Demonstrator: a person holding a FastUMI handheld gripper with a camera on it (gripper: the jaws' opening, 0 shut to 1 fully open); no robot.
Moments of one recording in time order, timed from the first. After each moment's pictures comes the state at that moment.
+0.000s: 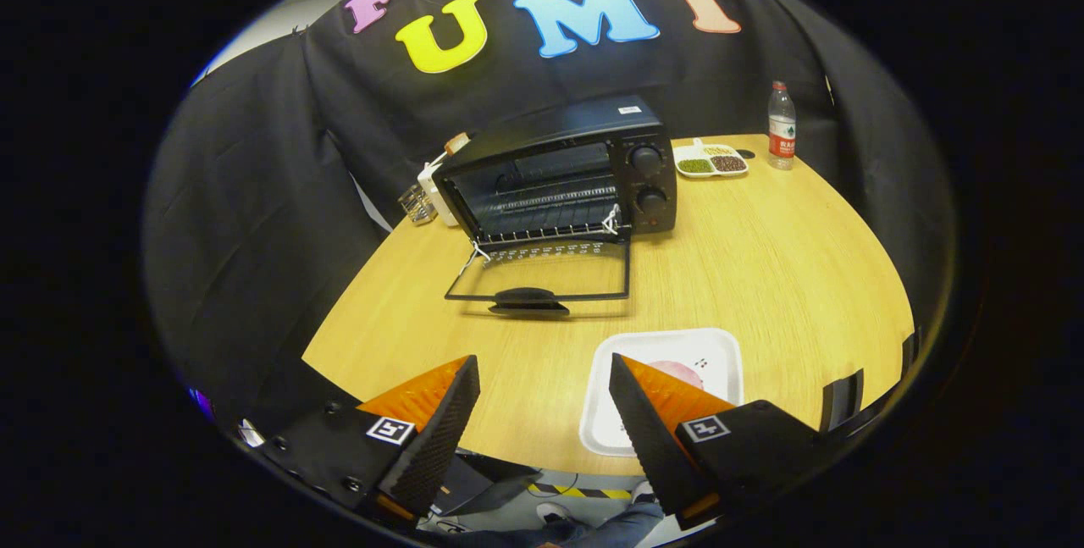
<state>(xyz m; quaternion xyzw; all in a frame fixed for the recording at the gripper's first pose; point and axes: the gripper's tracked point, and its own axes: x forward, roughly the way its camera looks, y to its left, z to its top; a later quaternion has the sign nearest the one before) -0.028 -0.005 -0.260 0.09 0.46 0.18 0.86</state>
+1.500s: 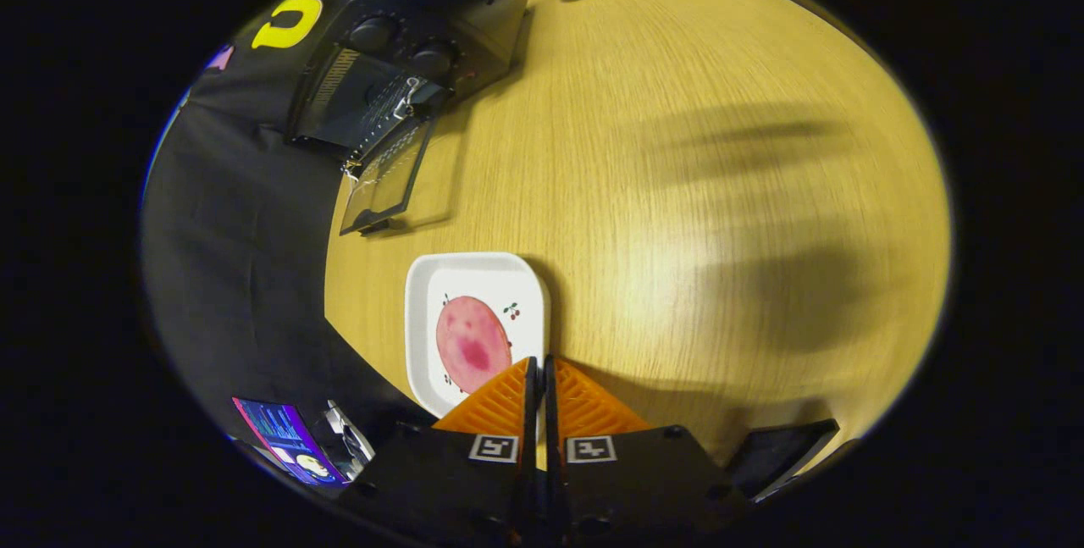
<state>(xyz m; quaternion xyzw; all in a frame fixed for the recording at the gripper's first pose) -0.020 -0.136 -0.385 0.21 0.70 0.20 0.65</state>
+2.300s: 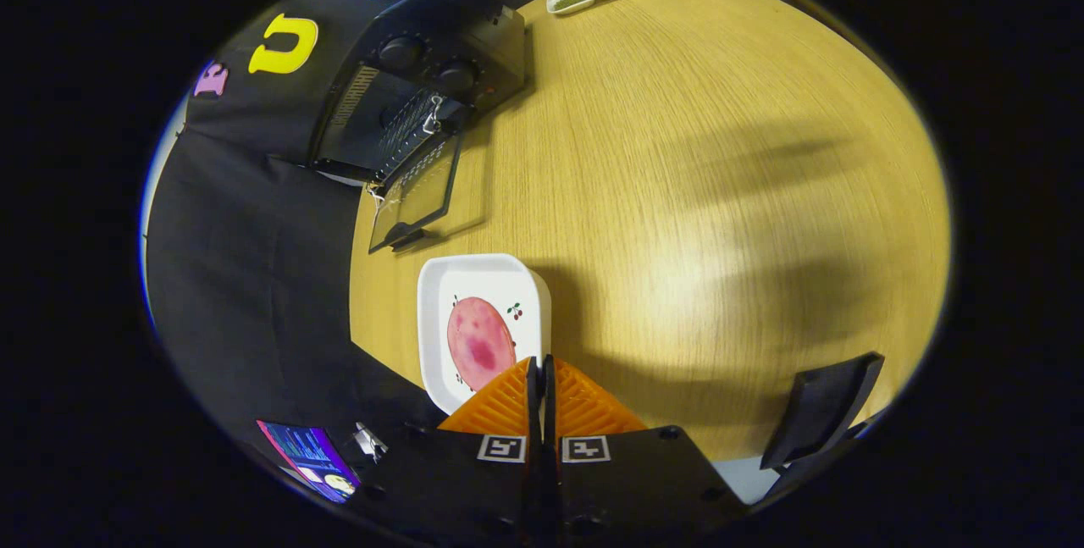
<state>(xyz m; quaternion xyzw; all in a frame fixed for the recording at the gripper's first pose) -0.033 -0.106 -0.347 0.26 0.66 0.18 0.68</state>
